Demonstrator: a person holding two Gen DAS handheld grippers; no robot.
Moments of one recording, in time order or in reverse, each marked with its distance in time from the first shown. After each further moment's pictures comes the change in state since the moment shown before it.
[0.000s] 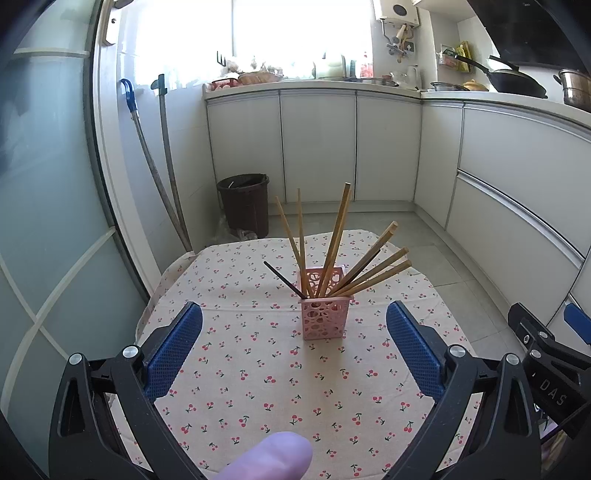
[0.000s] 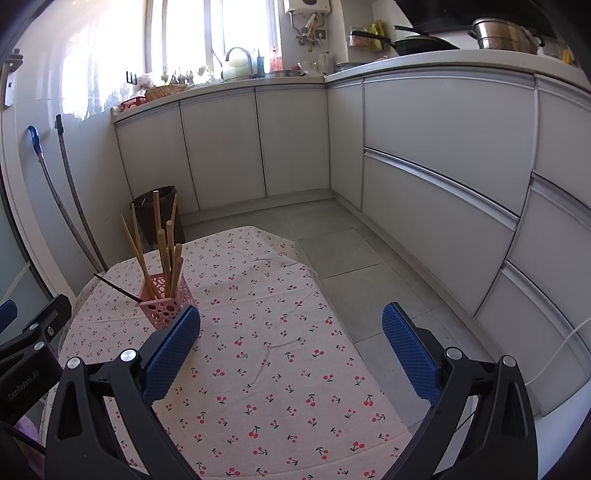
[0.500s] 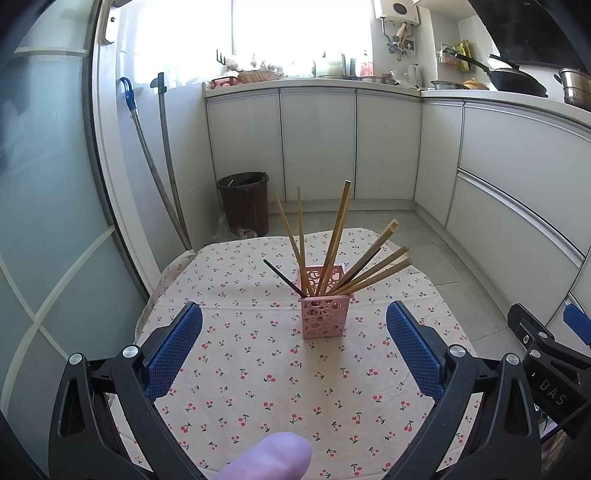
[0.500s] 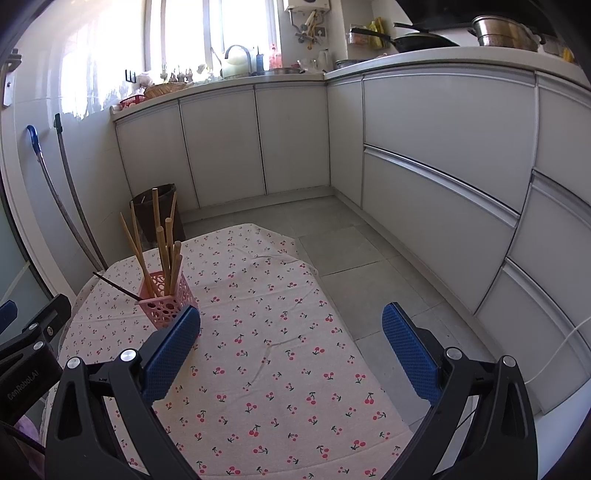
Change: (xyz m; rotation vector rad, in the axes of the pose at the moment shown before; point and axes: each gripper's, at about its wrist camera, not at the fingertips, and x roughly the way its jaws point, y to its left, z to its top) left arm 0.002 0.000 0.000 0.001 0.006 -0.001; right arm 0.002 0.001 -0.002 0.003 0.009 -0.001
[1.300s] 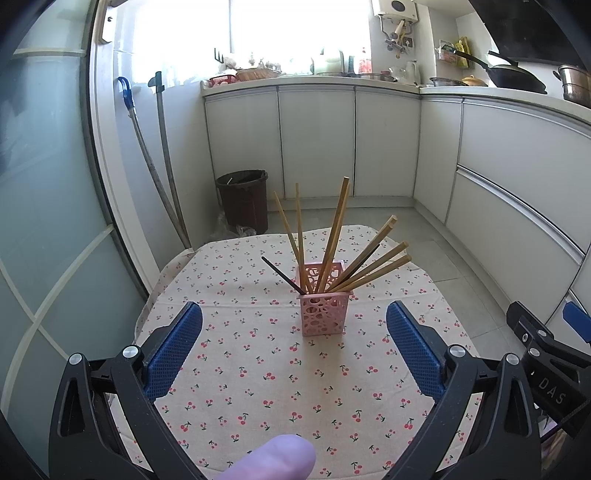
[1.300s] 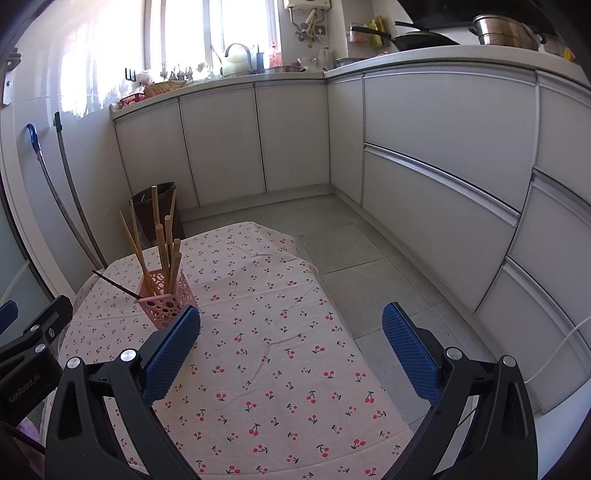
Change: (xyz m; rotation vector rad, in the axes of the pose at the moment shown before) left arm 0.002 0.000 -0.003 0.009 0.008 0.000; right arm 0.002 0.000 -0.002 0.000 0.005 0.000
